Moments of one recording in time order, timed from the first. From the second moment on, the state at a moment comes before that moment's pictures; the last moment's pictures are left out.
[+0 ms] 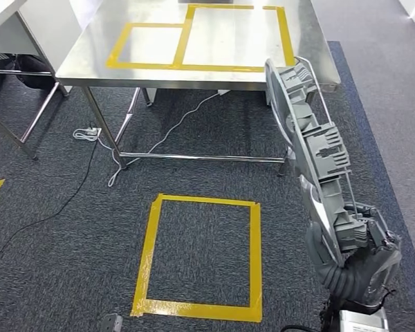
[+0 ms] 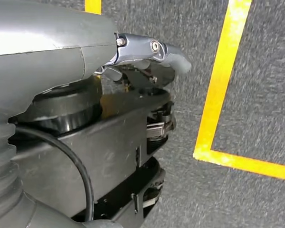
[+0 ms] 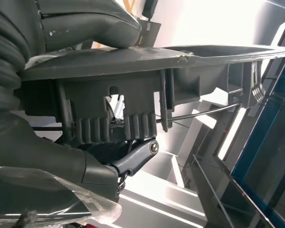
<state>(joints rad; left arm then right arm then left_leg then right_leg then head) -0.11 -0.03 -1.51 -0.08 1.57 0.18 -0.42 0.23 -0.09 0.32 -2.04 0.53 -0.61 -0.37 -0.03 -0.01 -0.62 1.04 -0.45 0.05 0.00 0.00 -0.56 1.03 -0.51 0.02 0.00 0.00</state>
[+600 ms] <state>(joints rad) -0.11 -0.03 -1.51 -0.08 1.57 0.17 -0.42 0.20 -0.09 0.25 -2.04 0.49 -0.61 -0.37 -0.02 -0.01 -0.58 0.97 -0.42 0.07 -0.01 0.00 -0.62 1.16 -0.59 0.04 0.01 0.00</state>
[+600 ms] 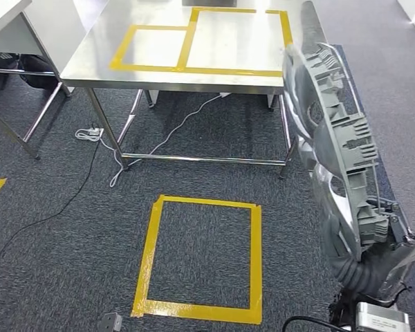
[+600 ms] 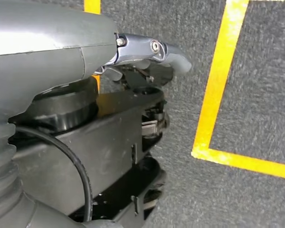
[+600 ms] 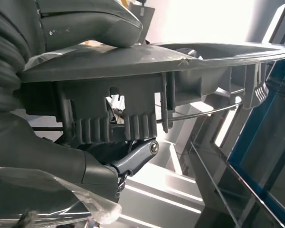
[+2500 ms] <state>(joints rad) -0.11 -0.02 -1.55 -0.07 1.54 0.17 -0.41 0.14 -0.09 0.18 -2.01 0.49 -0.54 -0.36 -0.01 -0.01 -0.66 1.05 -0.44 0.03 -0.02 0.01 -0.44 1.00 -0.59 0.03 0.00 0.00</state>
